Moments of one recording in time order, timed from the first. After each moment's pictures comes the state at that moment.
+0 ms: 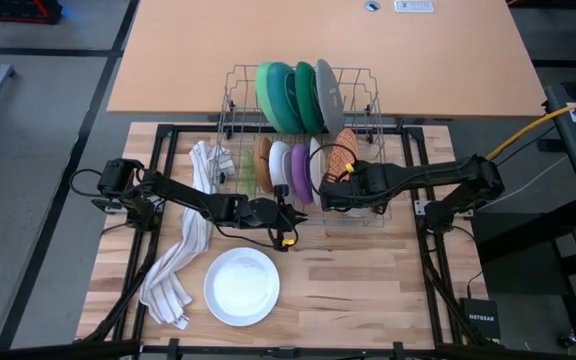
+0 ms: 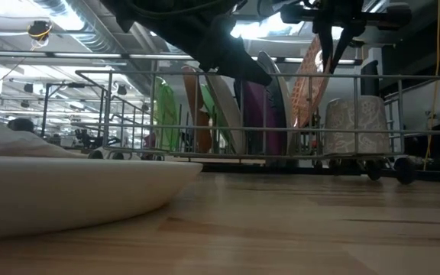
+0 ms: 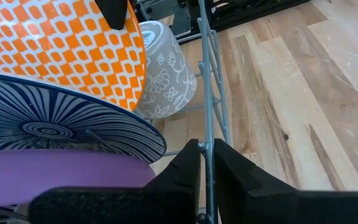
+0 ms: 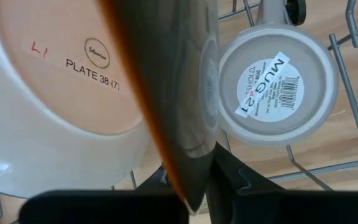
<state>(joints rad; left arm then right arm) -0.12 1.76 1.05 0.22 -0.33 0.26 0.12 1.59 1.49 -1.34 0.32 1.96</state>
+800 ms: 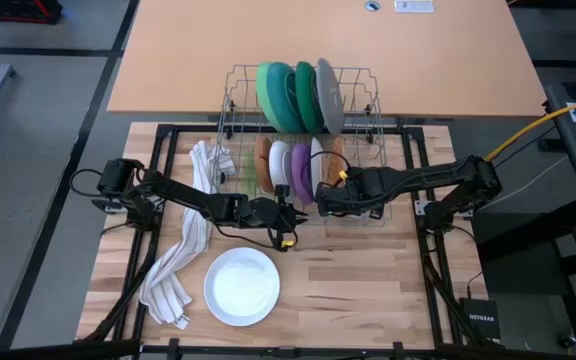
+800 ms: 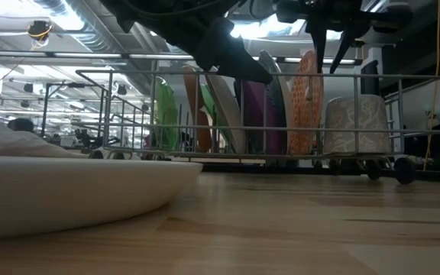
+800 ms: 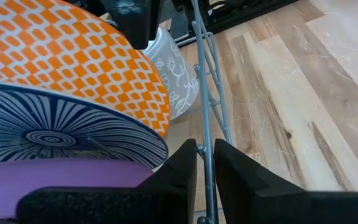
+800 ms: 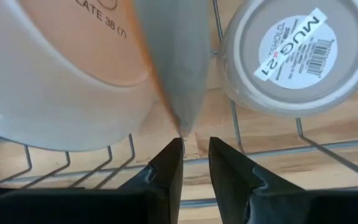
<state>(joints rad) -0.12 1.75 1.05 0.23 -0.32 0.32 0.13 1.61 1.49 -1.30 0.28 1.90</state>
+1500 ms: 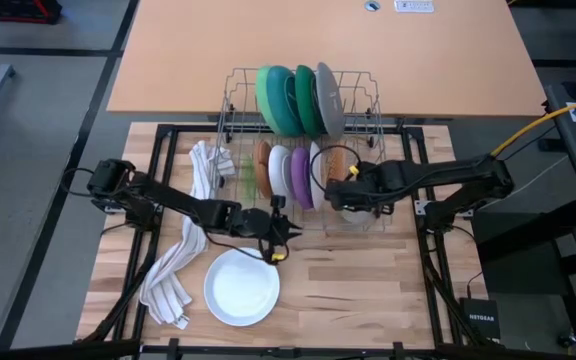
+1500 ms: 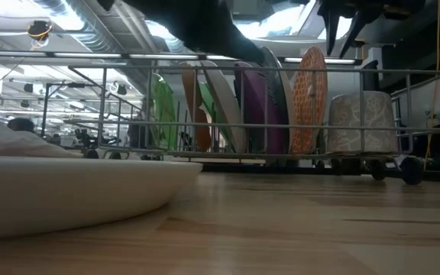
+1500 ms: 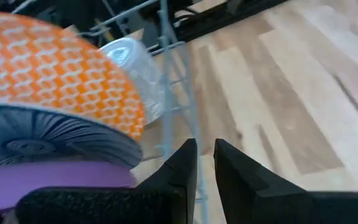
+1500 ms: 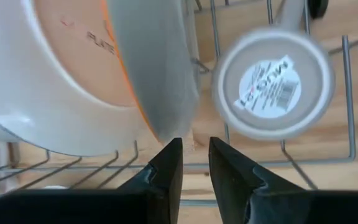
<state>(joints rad) -0.20 1.68 1.04 0.15 -0.31 0.28 0.13 1.50 1.49 -1.34 0.26 1.85</state>
